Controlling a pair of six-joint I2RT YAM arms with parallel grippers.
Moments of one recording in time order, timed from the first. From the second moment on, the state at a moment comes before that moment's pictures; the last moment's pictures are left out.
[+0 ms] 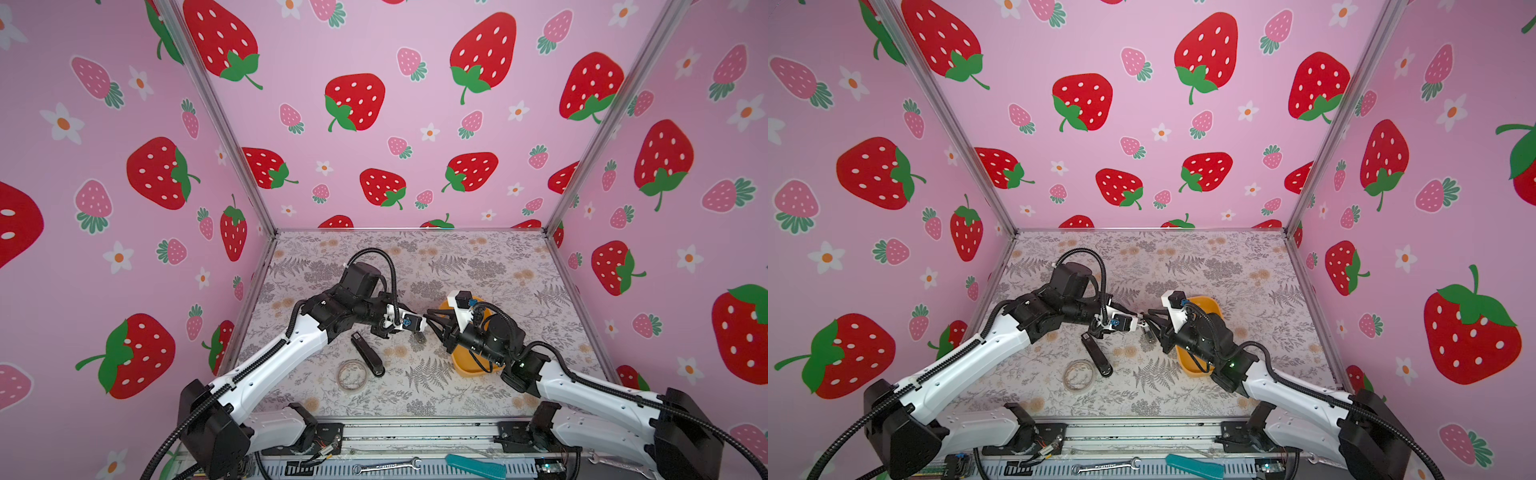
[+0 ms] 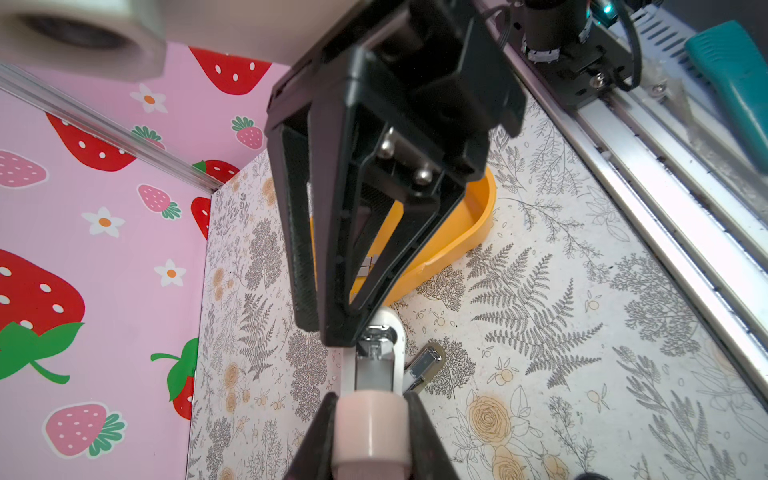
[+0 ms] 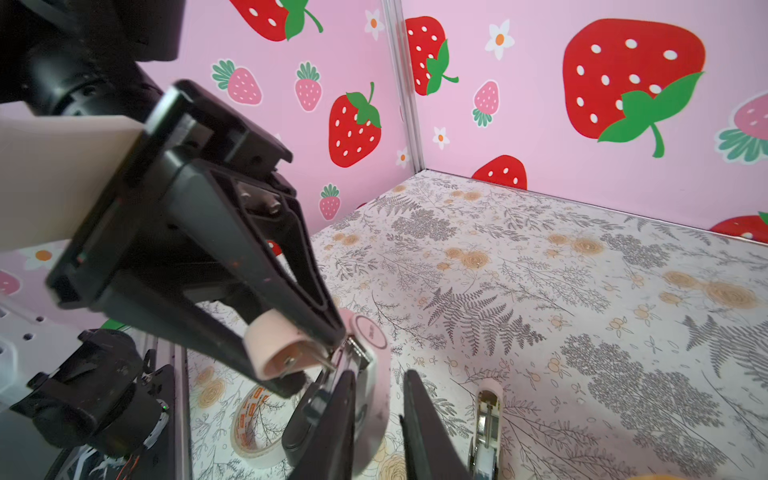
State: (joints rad) left arm -0.64 1.24 1.10 -0.59 0.59 1.19; right arm 0.96 1.05 0.47 0.49 -0.12 0.21
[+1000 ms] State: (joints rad) left arm -0.61 1.17 1.06 -0.51 0.78 1.21; right arm 0.96 1.10 0.47 0.43 0.00 0.08
